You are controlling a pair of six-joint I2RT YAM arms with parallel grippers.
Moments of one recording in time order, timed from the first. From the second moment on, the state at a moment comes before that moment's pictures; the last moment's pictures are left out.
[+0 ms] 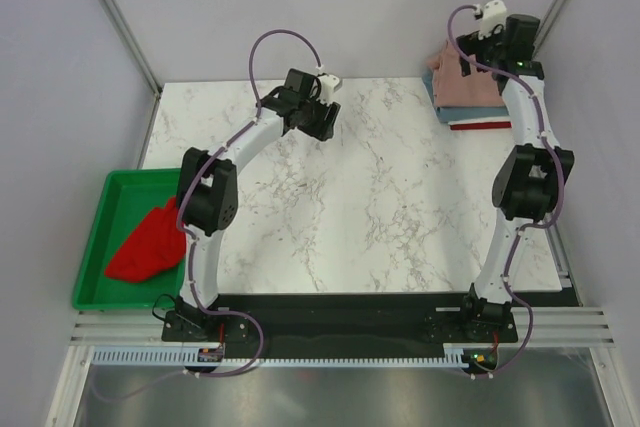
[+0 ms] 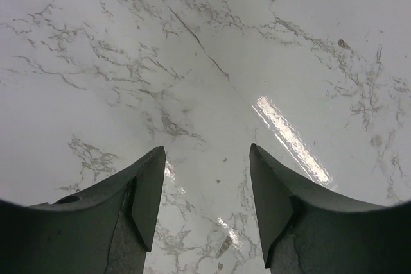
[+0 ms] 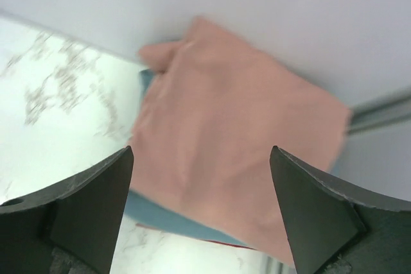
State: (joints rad) left arm -0.46 2.15 1.85 -0.47 0.20 0.12; right arm -0.16 2.17 2.14 -0.33 -0.23 -0.38
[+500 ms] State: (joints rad) left arm -0.45 2.03 1.71 -0.49 0.19 0.14; right arm -0.04 2.35 2.15 -0.48 -0.12 -0.70
